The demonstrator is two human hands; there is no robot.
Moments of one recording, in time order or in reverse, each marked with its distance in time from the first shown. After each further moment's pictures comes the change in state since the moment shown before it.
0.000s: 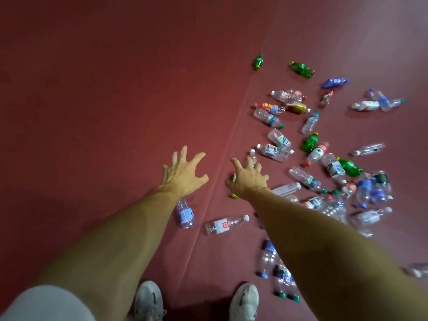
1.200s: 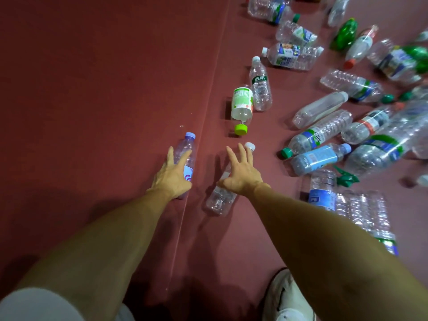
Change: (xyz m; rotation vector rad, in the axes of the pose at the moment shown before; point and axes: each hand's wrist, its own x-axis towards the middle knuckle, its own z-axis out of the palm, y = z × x) left_hand 0.110 -0.112 0.415 -0.001 -0.175 0.000; right_hand 0.144 0.097 0.414 0.325 -0.028 -0.022
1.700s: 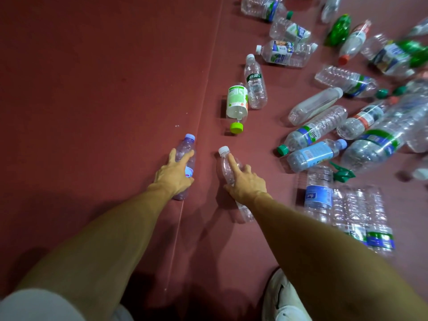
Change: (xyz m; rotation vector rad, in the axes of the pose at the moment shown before) left_hand 0.006 0.016 -0.003 0.070 -0.073 -0.017; right_hand -0.023 0.014 0.009 -0.137 -0.073 0.112
